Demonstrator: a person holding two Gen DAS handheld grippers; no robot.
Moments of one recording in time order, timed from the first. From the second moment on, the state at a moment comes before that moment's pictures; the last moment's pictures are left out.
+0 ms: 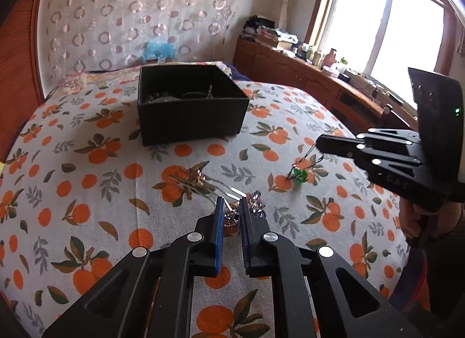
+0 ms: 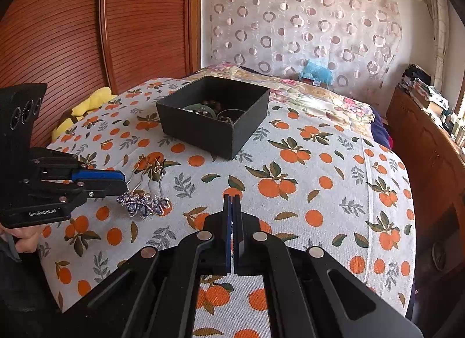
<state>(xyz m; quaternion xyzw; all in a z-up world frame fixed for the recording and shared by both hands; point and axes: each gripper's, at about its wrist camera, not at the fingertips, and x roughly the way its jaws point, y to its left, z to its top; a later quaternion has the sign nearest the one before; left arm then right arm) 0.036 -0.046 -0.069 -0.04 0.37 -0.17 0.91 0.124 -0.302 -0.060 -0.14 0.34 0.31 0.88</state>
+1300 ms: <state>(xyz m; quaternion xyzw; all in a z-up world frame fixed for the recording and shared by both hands) 0.062 0.025 0.001 -0.09 0.33 -0.16 0.93 0.127 -0.287 -0.040 -0.14 0.31 0.32 0.88</state>
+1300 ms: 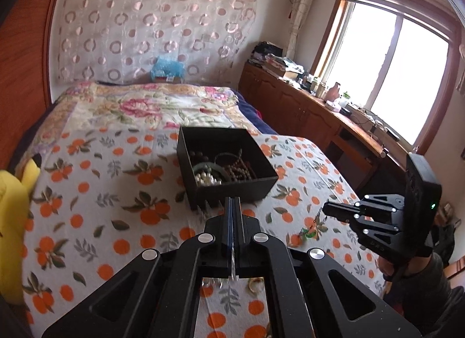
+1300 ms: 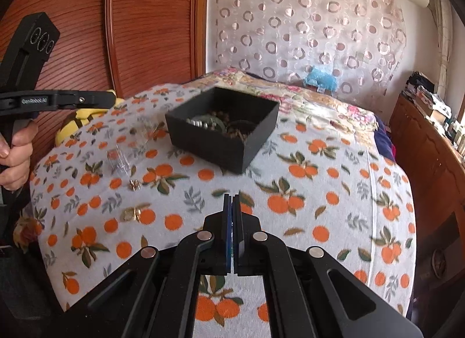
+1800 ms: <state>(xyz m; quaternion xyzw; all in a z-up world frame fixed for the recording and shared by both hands) 0.053 0.027 -0.052 -0.05 0.38 -0.14 0.91 0.125 -0.283 -0.040 -0.14 0.32 0.32 0.88</state>
